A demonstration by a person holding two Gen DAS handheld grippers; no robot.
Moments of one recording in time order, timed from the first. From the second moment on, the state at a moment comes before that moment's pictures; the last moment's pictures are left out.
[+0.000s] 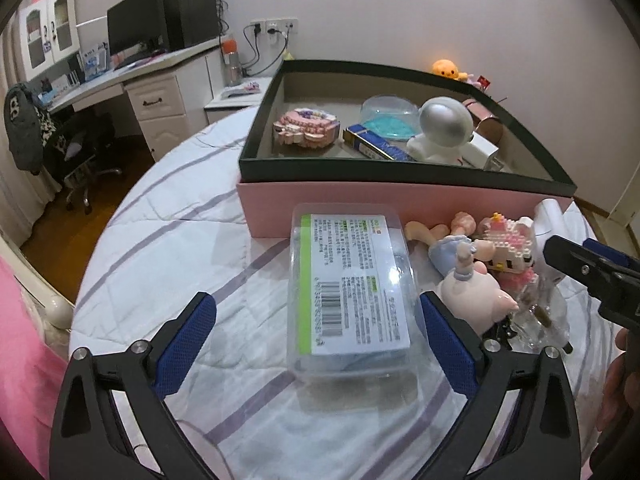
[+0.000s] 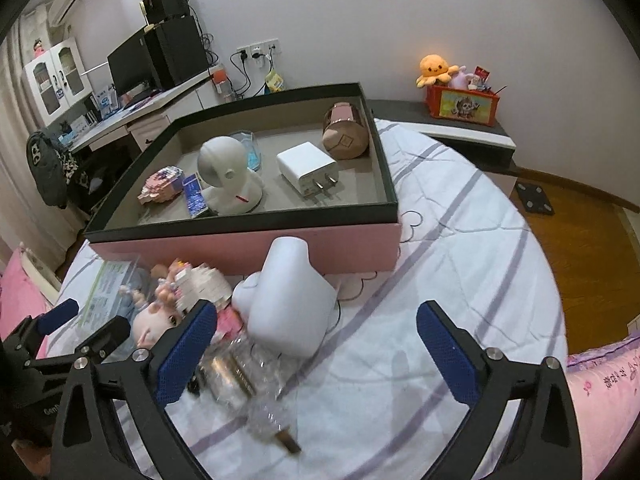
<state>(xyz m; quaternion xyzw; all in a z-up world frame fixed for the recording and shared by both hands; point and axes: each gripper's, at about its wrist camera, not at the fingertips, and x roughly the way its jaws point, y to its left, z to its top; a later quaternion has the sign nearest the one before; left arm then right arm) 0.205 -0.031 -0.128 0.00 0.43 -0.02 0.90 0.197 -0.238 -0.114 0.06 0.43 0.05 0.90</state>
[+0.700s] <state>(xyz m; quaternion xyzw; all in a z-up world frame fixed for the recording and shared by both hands) 0.208 -0.027 -0.125 -0.01 0.43 -0.05 0.90 0.191 -0.240 -0.117 0.07 0.42 0.08 0.90</state>
